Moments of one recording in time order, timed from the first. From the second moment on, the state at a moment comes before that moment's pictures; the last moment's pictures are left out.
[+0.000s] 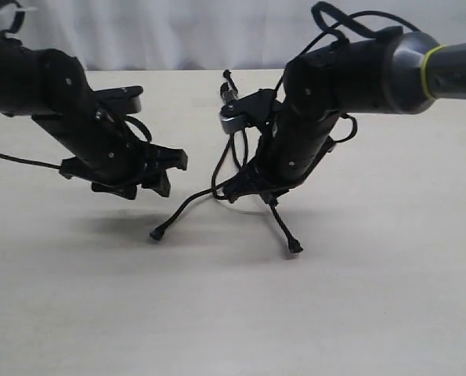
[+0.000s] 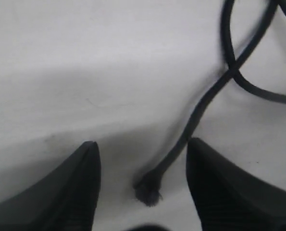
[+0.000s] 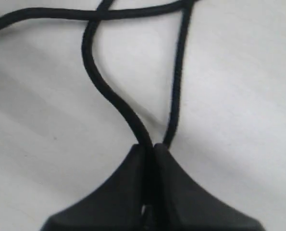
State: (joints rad) left arm -0.28 1.88 -1.10 -0.32 0.58 -0.10; right arm 0.52 1.95 -1.32 0.00 0.78 0.02
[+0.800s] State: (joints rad) left arm -0.46 2.03 -1.10 -0.49 0.46 -0.05; right arm 0.36 2.03 -1.20 0.19 0.78 -0.12
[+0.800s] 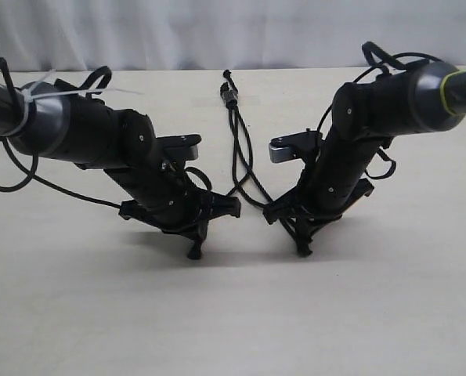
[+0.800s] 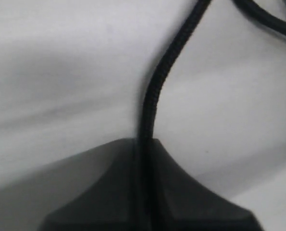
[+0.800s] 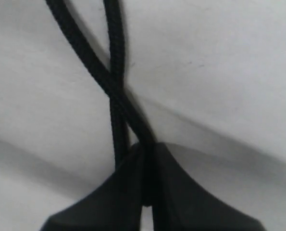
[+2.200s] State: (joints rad) left arm -0.53 2.03 -1.10 -0.82 0.45 0.08; right arm 0.34 1.99 -1.09 0.37 0.74 -0.23
